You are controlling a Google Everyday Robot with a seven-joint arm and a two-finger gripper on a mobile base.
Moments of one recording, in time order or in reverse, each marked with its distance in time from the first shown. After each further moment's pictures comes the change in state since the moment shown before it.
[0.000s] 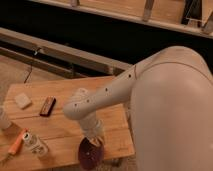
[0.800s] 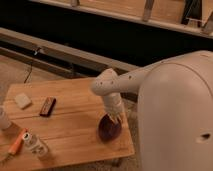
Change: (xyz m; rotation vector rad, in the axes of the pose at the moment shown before) arm -0.093 -0.125 -0.014 0.010 -0.036 0.290
